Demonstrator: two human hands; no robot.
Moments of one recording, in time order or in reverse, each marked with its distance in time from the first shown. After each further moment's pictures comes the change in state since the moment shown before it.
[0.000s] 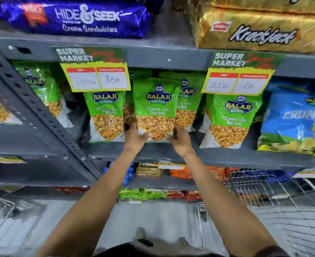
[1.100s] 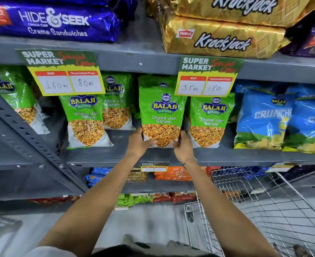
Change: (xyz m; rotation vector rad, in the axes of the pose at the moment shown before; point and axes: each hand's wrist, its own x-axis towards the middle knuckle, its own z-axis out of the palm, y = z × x) left_hand -0.003 0.021 0.057 -0.078 -0.107 0.153; right_hand -0.028 0.028 -0.049 -0.111 0.231 0.048
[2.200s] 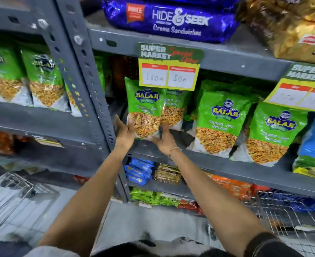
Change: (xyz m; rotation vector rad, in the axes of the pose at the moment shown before) left_hand -0.005 -0.103 -0.169 -0.028 0.423 -0.261; right_hand -0.016 -0.131 0.162 0.175 -0.518 -0.132
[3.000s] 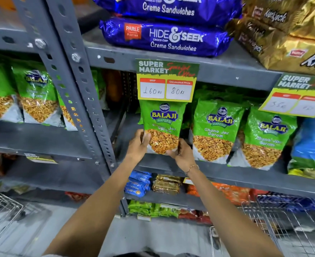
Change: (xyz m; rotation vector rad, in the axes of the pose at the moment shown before) left_hand -0.016 0.021 0.025 0.008 -0.217 0.241; right_hand -0.022 0.035 -0.038 0.030 0.254 0.008
